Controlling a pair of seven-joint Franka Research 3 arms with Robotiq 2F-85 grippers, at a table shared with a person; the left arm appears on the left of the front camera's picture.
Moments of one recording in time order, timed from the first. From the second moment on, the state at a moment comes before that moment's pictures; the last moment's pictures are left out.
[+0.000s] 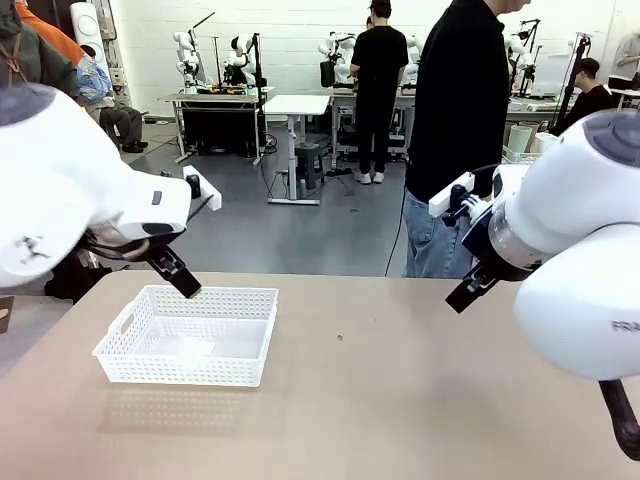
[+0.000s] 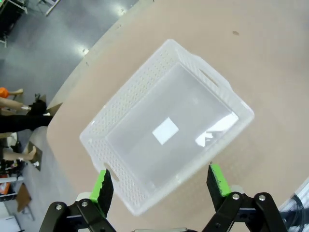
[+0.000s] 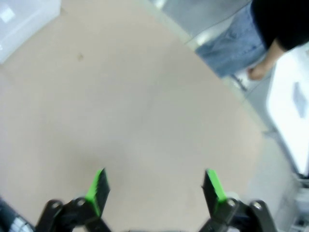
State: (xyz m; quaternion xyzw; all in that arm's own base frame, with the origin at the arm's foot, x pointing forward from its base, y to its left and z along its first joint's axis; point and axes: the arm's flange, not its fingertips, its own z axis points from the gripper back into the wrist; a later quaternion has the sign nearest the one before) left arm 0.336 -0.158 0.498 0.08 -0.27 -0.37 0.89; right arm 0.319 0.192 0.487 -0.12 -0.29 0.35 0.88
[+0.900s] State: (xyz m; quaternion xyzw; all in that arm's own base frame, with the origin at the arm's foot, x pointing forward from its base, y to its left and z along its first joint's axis) left arm 0.358 -0.091 0.510 -0.13 -0.27 -0.30 0.91; right arm 0.348 0.116 0.504 0.09 -0.29 0.29 0.91
